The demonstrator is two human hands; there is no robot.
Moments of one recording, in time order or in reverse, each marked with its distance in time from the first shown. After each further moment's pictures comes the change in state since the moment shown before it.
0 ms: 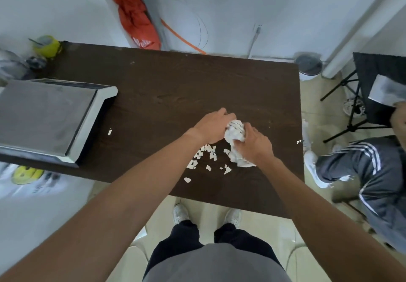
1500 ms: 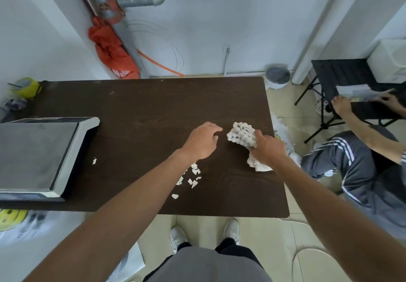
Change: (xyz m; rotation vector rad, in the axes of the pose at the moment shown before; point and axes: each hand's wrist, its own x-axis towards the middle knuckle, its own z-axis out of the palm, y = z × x) left_hand -0.010 0.052 -0.018 -0.181 0.100 -0.087; right_hand -0.014 0.080 -0.058 -0.368 0.039 0.122
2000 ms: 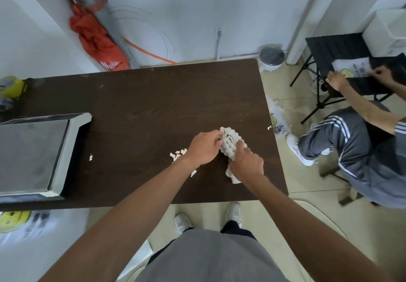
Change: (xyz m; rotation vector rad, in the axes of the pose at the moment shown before) left_hand -0.021 0.005 0.042 -0.101 -0.127 -0.079; right_hand -0.072 -0.064 0.052 0.186 -0.020 0.141
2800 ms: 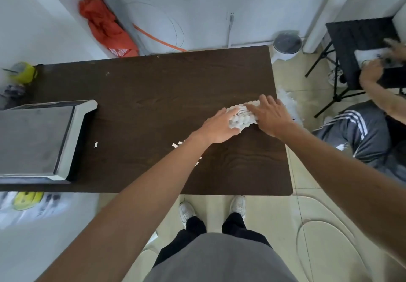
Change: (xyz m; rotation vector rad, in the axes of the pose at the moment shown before) left_hand 0.037 0.031 -0.008 0.033 -0.199 -0.088; right_hand 0.114 0.054 -0.065 -0.384 0.122 -0.470
